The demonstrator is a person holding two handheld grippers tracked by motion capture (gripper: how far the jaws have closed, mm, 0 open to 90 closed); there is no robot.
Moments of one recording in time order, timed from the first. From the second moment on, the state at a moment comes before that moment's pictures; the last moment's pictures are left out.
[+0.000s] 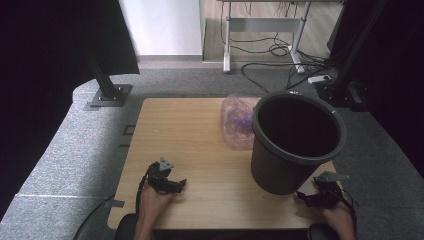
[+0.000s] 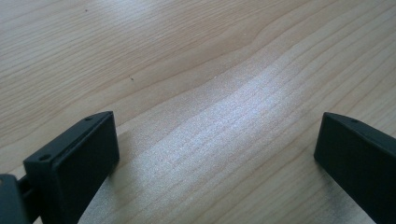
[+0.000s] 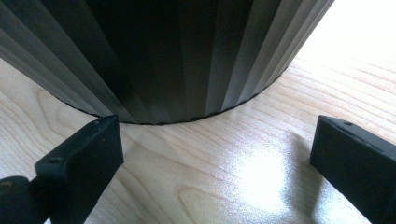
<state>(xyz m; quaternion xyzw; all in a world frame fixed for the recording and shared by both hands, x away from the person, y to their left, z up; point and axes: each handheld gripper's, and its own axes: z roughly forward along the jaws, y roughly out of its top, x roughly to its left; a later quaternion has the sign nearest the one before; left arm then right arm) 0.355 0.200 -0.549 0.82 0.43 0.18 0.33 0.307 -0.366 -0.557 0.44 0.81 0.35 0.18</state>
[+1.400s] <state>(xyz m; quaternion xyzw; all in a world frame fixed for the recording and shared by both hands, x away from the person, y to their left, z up) 0.355 0.199 -0.549 0.82 0.44 0.18 0.32 0.317 -0.386 -0.535 0.50 0.77 0.33 0.20</state>
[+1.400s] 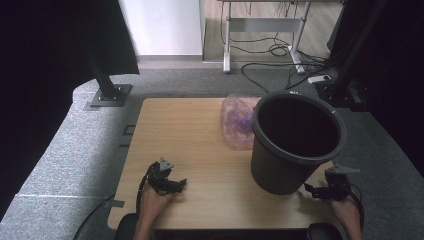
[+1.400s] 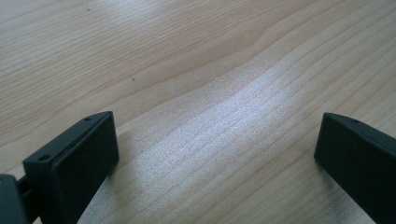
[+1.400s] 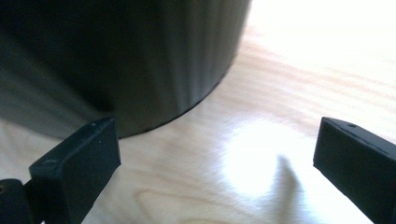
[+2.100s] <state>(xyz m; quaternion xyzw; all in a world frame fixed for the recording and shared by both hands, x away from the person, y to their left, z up) 0.355 0.197 -0.549 0.82 0.44 0.18 0.32 0.355 -0.411 -0.506 0.53 0.74 0.35 0.23</state>
